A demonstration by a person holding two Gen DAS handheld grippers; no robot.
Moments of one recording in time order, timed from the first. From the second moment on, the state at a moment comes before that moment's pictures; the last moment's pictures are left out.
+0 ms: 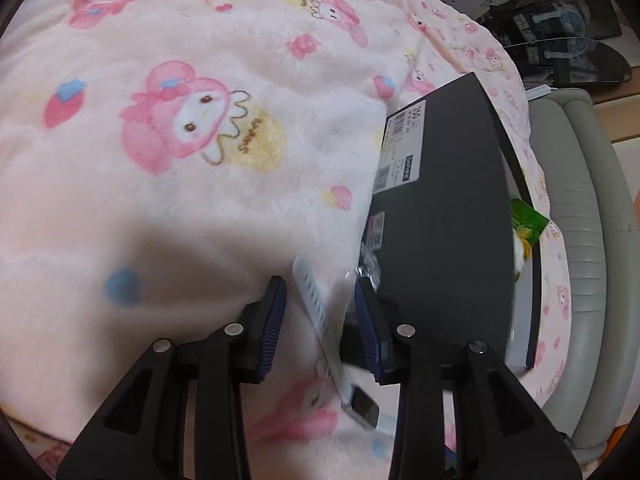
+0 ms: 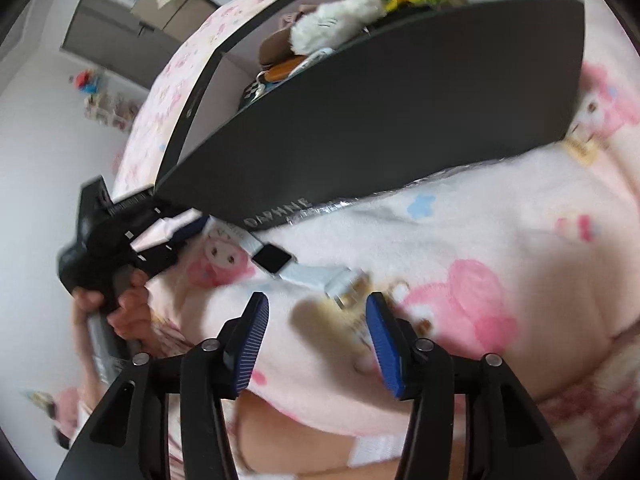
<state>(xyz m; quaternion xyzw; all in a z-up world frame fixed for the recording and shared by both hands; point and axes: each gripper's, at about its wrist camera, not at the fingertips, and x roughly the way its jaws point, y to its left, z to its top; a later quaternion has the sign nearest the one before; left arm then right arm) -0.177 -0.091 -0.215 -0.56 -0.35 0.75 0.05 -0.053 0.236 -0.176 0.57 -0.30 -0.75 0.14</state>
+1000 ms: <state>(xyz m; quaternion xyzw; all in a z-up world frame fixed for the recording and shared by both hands) -0.156 -0.100 -0.203 -0.54 -0.37 0.76 0.04 -0.082 0.201 -0.204 0.53 -0.25 -0.80 0.09</state>
